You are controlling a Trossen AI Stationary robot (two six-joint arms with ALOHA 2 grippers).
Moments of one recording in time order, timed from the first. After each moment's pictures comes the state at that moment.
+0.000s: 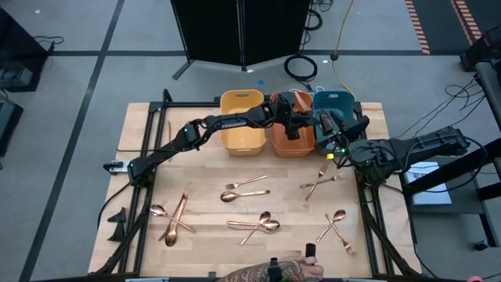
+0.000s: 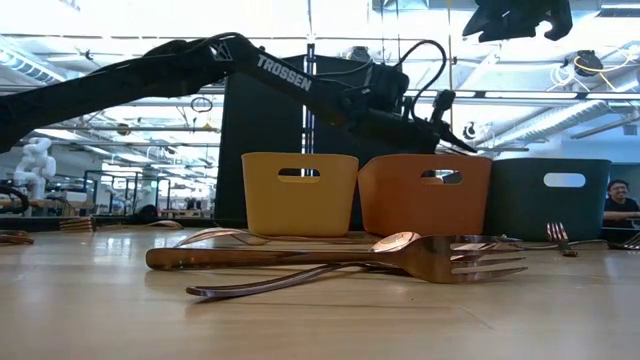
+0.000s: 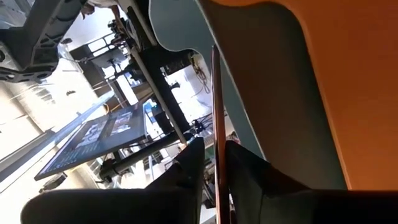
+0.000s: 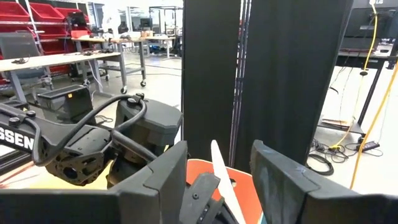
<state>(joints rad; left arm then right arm) 0.36 2.65 2.36 0.02 0.39 2.15 0.23 0.83 0.76 -0.20 1.31 0.32</state>
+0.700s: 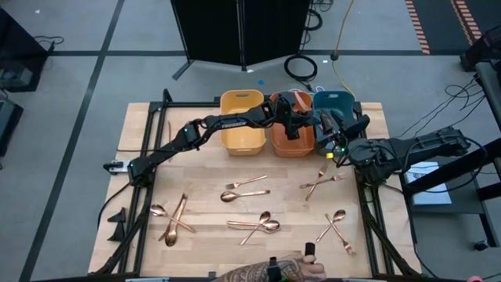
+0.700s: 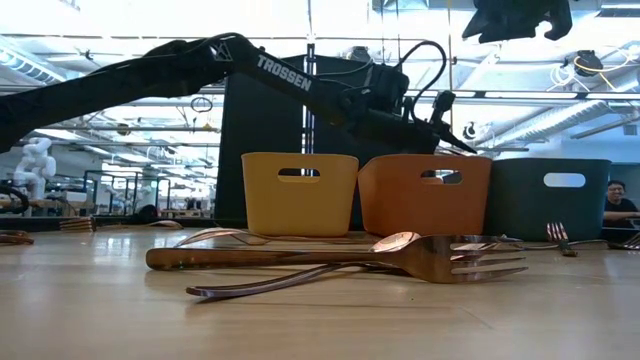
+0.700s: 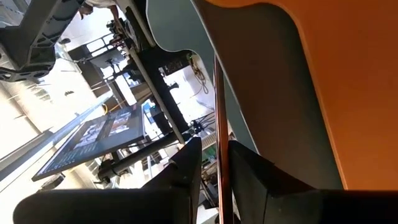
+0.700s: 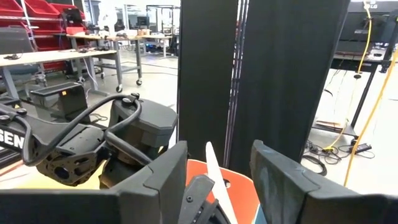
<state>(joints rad) 0.36 2.65 2.36 0.01 0.39 2.15 0.21 0.83 0.76 -0.20 1.31 0.29</state>
